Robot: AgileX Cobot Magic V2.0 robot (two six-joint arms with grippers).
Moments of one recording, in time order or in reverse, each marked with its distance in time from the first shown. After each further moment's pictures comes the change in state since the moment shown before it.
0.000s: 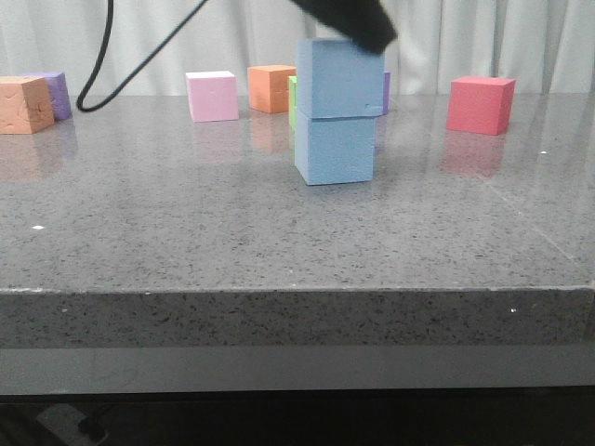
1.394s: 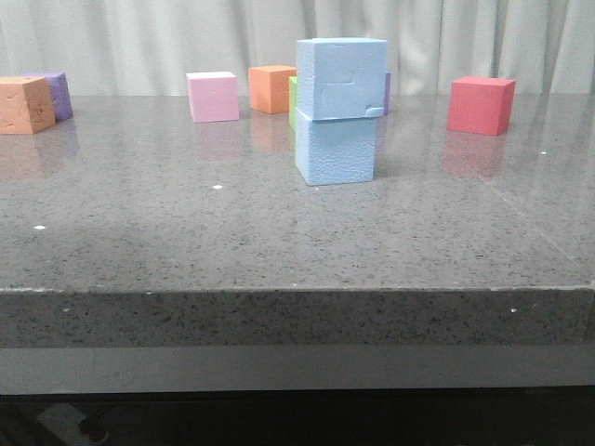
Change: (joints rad) left arm 0.000 -1.002 0.981 0.319 -0.048 -0.765; right arm 0.000 0.000 0.000 0.000 0.000 0.000
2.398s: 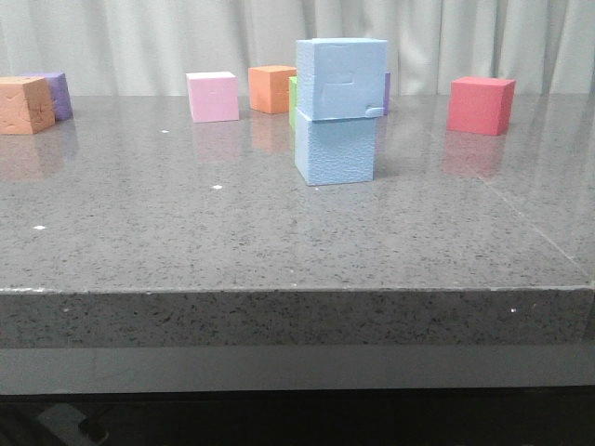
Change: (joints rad) left arm 0.000 -0.359 0.262 0.023 -0.026 -0.076; right arm 0.000 0.000 0.000 -0.014 -0.055 0.000
